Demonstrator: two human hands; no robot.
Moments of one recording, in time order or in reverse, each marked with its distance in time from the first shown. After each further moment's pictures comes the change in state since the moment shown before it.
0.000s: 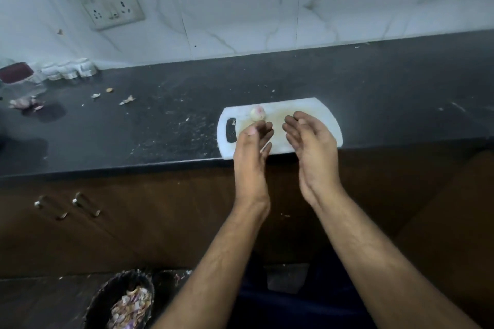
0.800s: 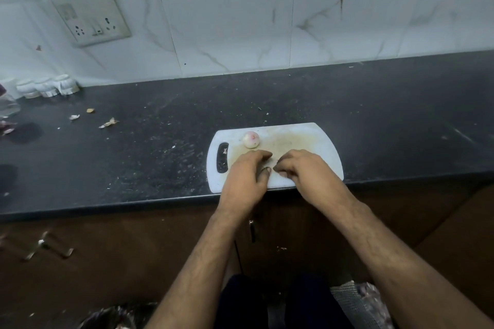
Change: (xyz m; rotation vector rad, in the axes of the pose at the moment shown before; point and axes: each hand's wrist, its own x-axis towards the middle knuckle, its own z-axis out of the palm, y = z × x) left_hand 0.099 -0.029 -0.024 1.154 -0.332 0.177; right_hand 0.090 0.012 -0.032 -1.471 -0.587 -0.402
